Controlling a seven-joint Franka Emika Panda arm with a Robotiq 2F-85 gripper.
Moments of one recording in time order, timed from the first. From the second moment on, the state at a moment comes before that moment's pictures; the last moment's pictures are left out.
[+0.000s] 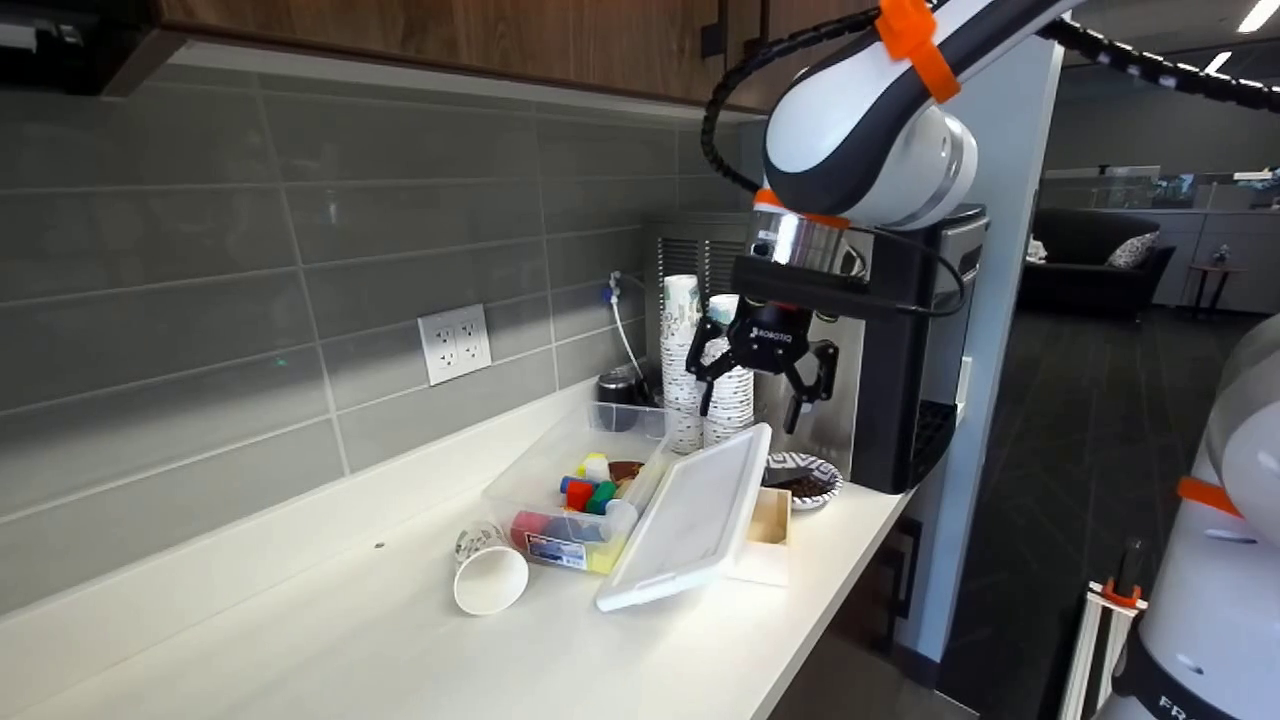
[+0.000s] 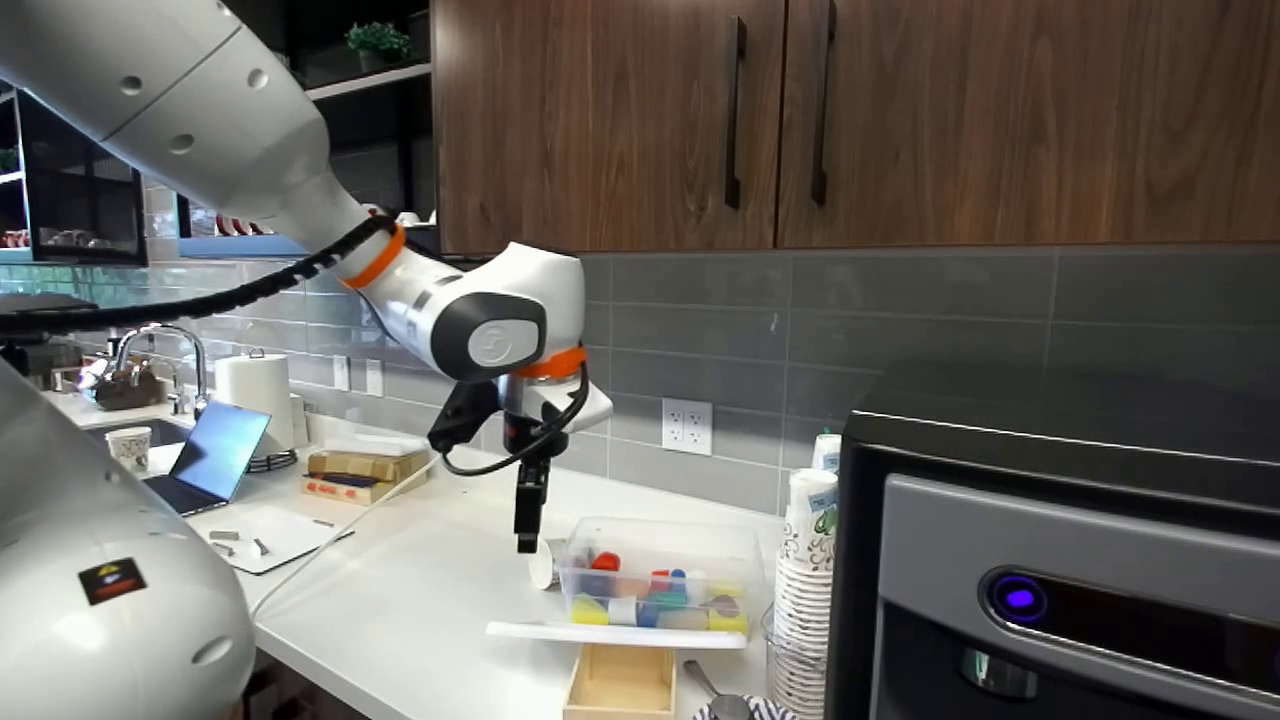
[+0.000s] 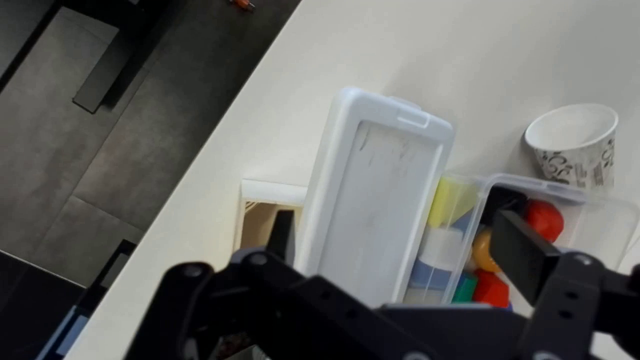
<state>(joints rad) -0.08 -0.55 0.10 -2.76 0.33 2.33 0.66</state>
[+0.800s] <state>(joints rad) -0.21 -0.35 0.08 -2.77 0.32 2.65 0.94</state>
